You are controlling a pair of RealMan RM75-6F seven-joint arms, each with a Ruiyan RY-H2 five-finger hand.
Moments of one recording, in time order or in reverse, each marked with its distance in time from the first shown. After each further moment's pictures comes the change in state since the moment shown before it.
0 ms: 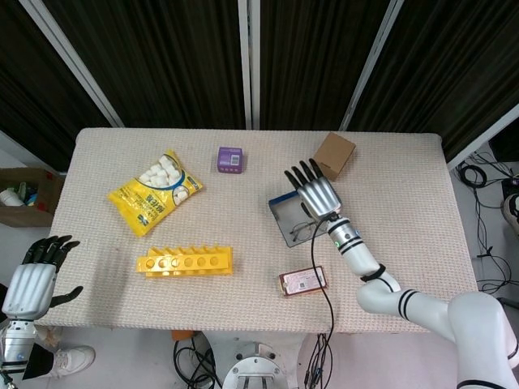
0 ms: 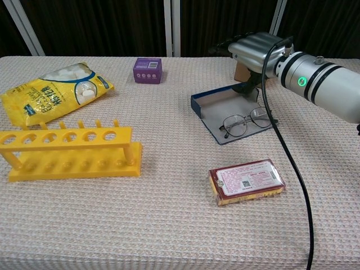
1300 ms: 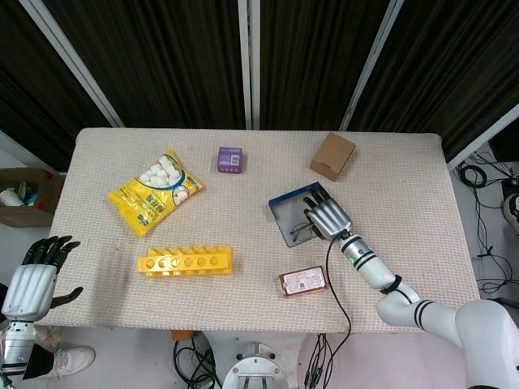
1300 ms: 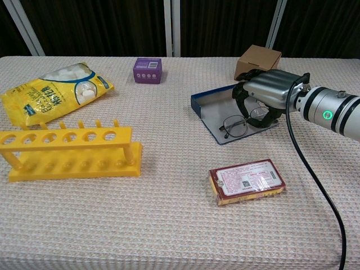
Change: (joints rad) left arm 0.005 0.017 0.003 -0.038 0.004 0.008 0.032; right arm -0.071 0.005 -0.128 0.084 -0.158 -0.043 0.196
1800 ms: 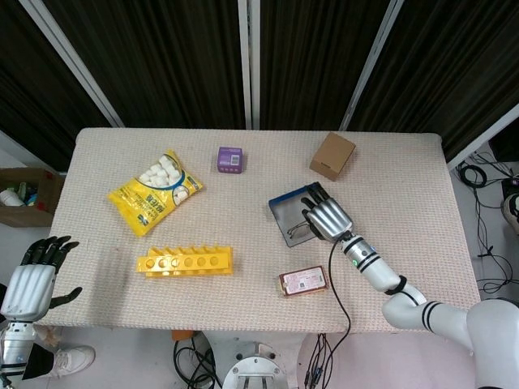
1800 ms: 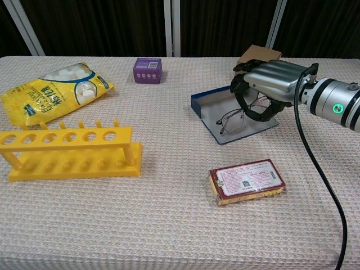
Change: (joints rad) left arm 0.002 0.001 -0.001 0.002 0.000 0.002 -0.002; right arm -0.012 0.072 -0.007 -0.099 -0.065 0.067 0.035
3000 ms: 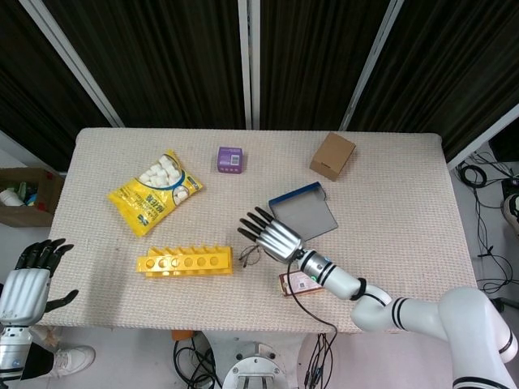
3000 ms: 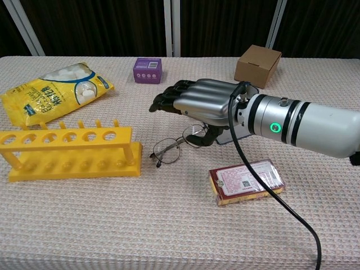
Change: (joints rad) left arm 0.022 -0.011 0.003 0.022 0.003 0.023 -0.021; right arm 0.135 -0.089 0.014 -0.113 -0.056 -0.111 -0.122
